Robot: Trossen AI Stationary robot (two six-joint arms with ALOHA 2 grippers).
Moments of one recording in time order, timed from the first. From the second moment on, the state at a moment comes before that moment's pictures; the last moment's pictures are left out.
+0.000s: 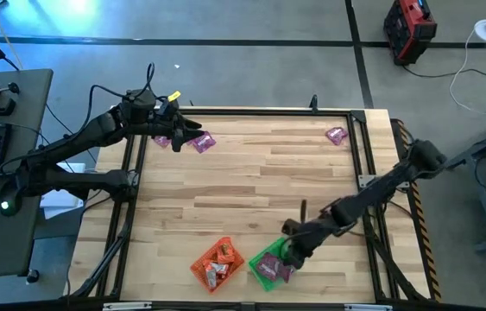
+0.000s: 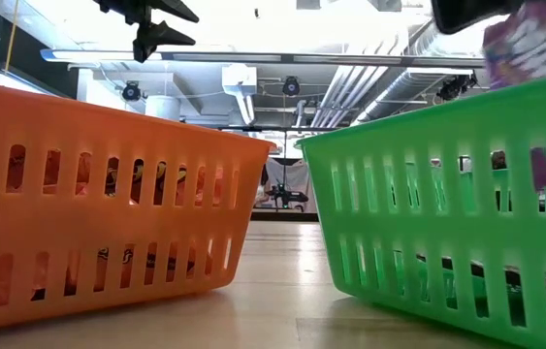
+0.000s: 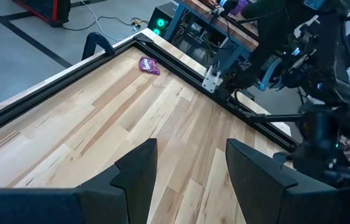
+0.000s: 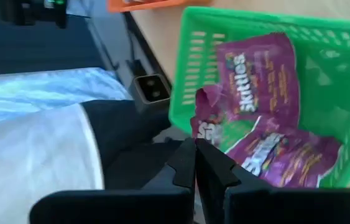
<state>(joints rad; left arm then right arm) 0.51 0.96 0.99 -0.43 0.30 -0.35 0.55 1.52 0.89 -0.07 -0.17 1.39</state>
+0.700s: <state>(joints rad) 0.51 0.96 0.99 -0.45 0.32 -0.35 0.47 1.58 1.01 -0.26 -0.33 1.31</state>
